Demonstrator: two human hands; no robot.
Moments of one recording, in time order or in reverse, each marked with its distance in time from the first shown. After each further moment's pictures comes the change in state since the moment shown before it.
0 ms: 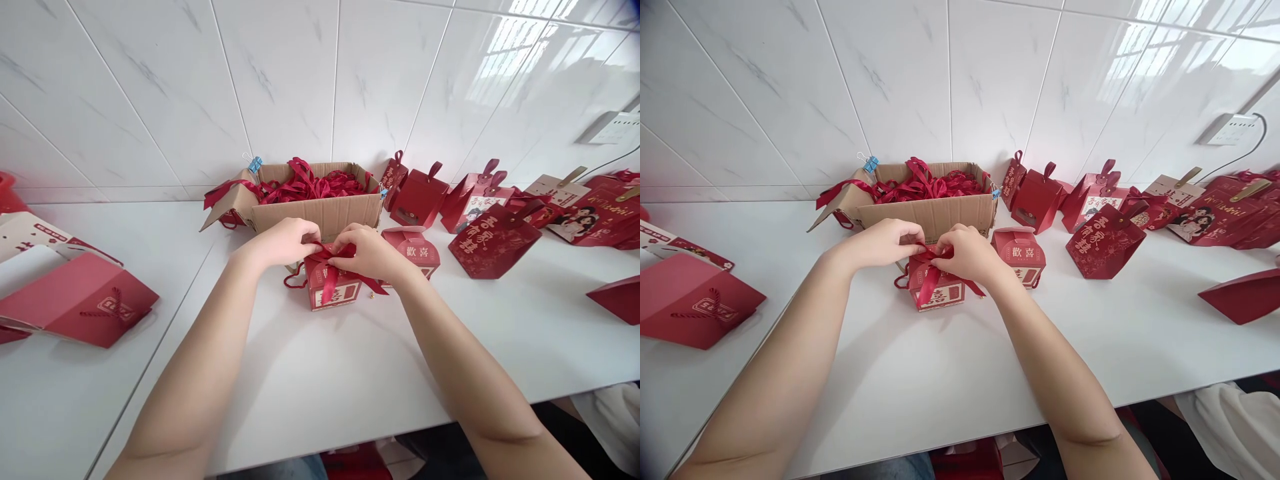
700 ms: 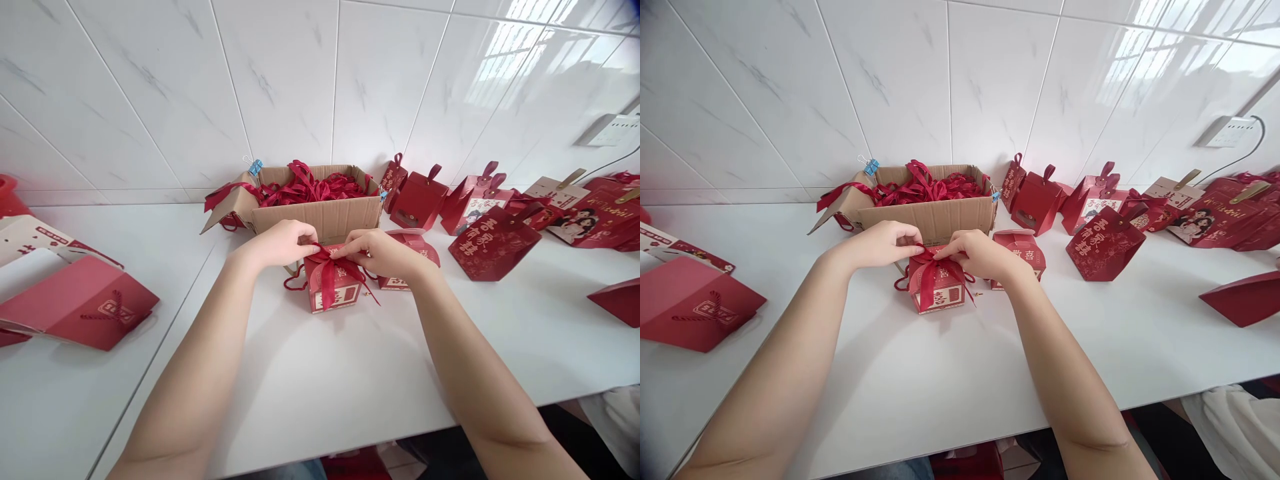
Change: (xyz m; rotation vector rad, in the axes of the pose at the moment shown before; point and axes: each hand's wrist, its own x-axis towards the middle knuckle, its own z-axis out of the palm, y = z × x) left_hand 0.000 -0.003 -0.001 -0.026 -0.005 0.004; right_hand -0.004 0.018 -0.018 0.068 -0.171 -0.197
